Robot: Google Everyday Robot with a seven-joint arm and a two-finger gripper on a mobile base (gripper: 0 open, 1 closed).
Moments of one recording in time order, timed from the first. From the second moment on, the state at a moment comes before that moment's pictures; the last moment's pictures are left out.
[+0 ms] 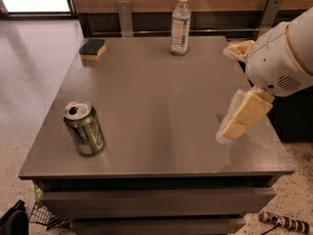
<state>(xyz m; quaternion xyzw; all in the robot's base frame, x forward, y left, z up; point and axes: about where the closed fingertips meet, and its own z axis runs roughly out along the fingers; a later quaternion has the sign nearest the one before) 0.444 -0.129 0.953 -0.62 0.72 0.06 0.30</state>
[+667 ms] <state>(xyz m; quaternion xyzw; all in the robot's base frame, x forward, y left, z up) 0.471 -0.009 0.913 -0.59 0.63 0.26 0.44</state>
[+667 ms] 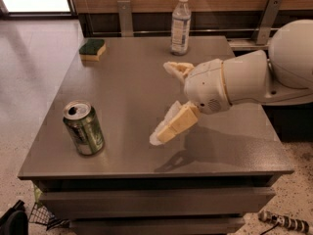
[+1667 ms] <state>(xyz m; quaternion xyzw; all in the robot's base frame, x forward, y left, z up) 0.471 0.035 0.900 -0.56 0.60 0.34 0.46</state>
